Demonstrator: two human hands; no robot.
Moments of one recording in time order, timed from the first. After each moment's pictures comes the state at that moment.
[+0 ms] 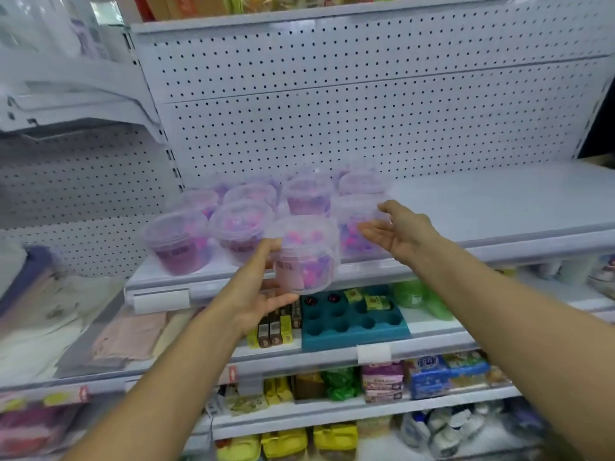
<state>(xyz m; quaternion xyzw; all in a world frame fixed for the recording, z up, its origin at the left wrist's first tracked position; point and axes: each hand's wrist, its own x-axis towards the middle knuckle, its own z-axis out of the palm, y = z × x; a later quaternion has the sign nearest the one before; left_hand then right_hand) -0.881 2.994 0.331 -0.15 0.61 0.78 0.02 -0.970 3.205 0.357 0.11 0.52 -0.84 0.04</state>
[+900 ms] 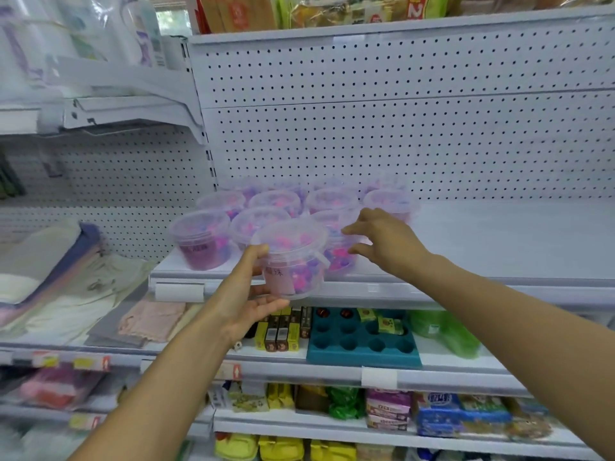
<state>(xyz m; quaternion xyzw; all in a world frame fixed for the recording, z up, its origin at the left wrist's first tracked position) -0.863 2.989 0.339 -0.20 0.56 0.80 -0.06 -1.009 3.193 0.355 -0.37 0.90 -0.15 -0.17</state>
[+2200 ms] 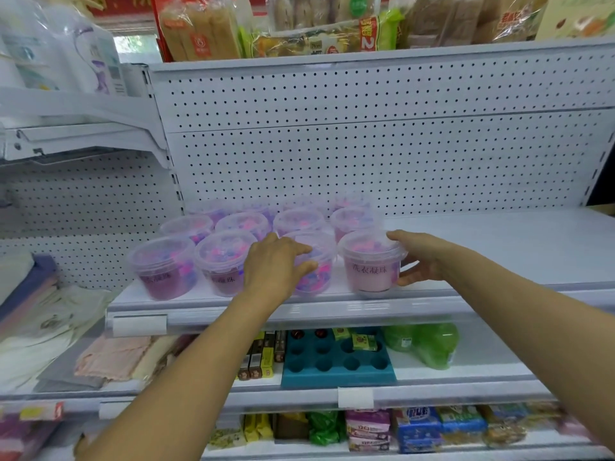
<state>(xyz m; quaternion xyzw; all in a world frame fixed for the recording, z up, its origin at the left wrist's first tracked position) -0.955 3.039 0.356 0.01 0.97 0.09 -0.22 -1.044 3.284 0.371 0.06 0.81 -0.56 0.17</state>
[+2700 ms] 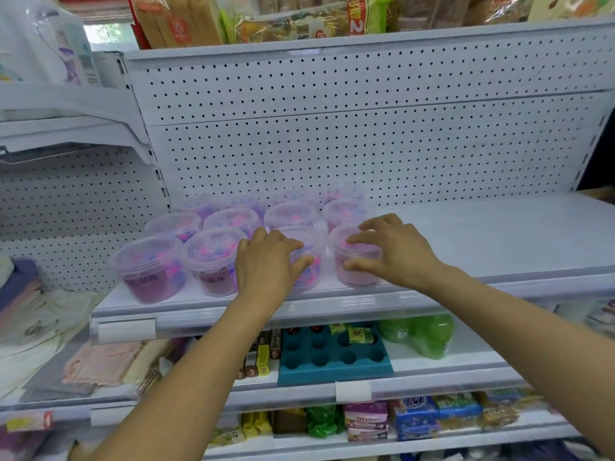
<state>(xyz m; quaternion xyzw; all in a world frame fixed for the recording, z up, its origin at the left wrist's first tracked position) -0.960 3.045 0.348 -0.01 0.96 0.04 -0.27 -1.014 3.264 0.359 -0.26 0.94 -0.15 -0.18</state>
